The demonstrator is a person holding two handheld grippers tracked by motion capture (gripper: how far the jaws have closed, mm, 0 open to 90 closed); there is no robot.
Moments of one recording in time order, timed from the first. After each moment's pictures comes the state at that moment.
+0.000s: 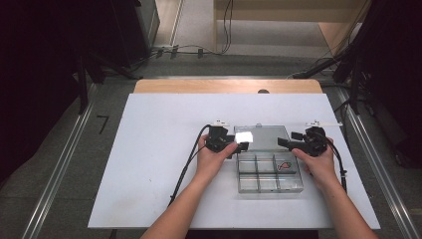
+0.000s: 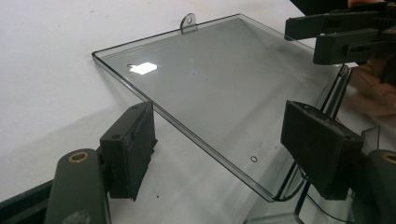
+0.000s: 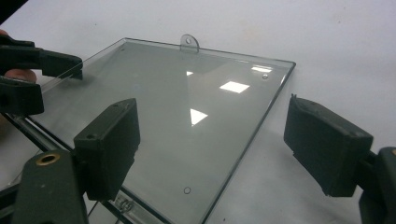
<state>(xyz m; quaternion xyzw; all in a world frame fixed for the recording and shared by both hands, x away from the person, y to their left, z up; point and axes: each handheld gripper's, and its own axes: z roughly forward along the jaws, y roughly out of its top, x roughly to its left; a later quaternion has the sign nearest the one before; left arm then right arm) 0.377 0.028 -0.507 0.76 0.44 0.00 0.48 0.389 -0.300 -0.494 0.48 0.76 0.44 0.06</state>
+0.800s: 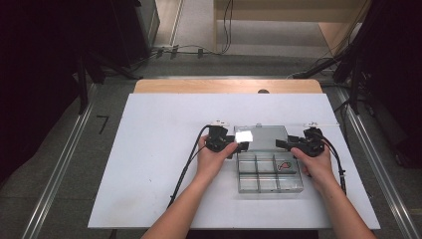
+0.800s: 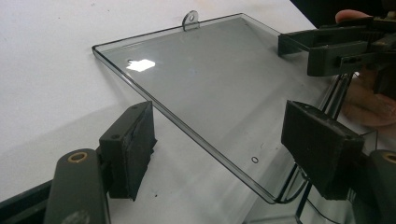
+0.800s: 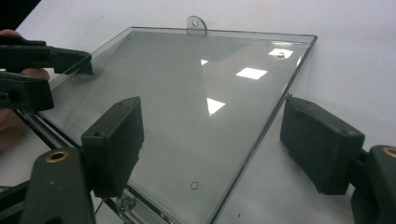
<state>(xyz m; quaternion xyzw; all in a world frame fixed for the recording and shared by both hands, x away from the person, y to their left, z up) 0.378 0.028 -0.508 0.75 0.45 -0.01 0.48 0.393 -0.299 -0.504 0.49 0.76 0.44 0.01</state>
